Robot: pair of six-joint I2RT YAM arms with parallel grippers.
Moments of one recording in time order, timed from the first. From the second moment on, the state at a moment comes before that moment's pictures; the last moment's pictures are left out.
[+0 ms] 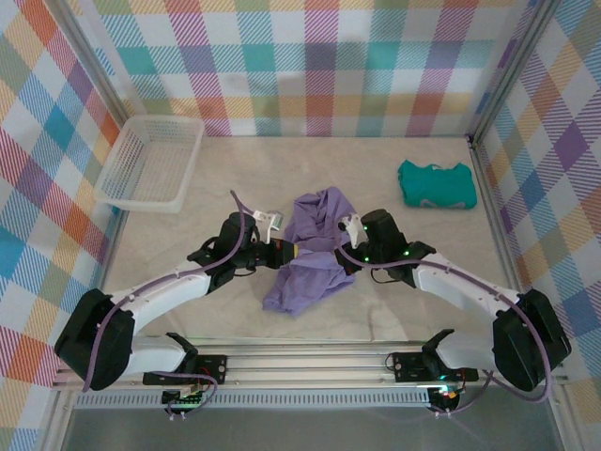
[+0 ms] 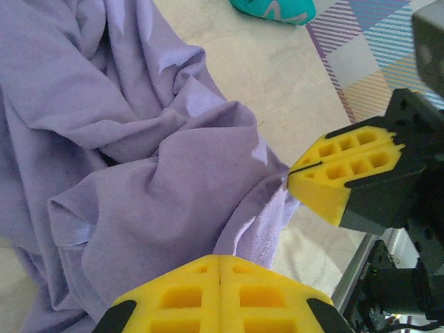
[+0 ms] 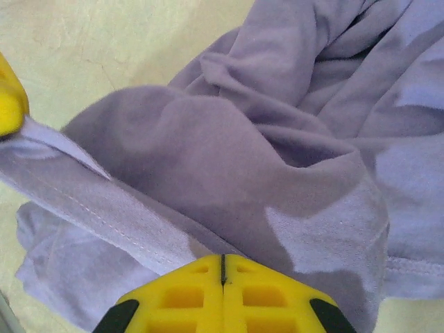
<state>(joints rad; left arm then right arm) -0.60 1.28 0.66 0.04 0.43 -0.55 0.62 1.25 0.73 -0.27 -0.25 0.16</state>
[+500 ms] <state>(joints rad) -0.59 1.37 0.69 0.04 0.49 -0.53 0.59 1.30 0.73 -0.30 -0.23 0.17</state>
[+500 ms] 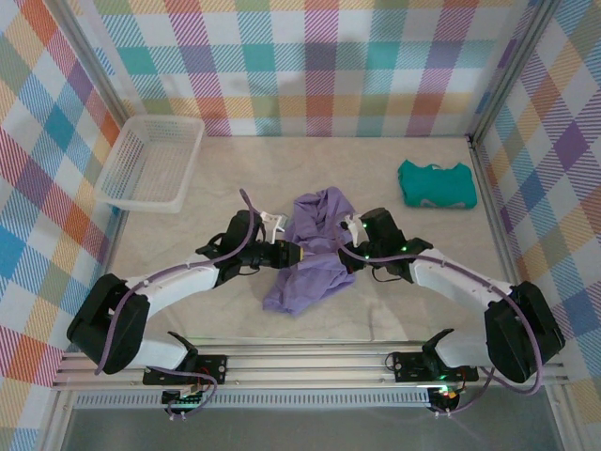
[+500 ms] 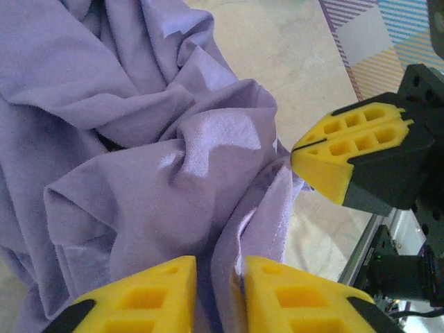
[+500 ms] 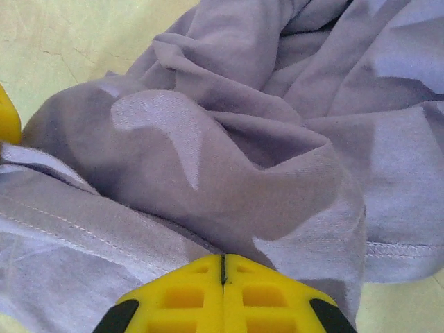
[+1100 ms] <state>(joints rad) -0.58 1.33 0.69 0.04 0.56 -0.50 0.57 1.33 0.78 -0.32 -0.24 0.17</state>
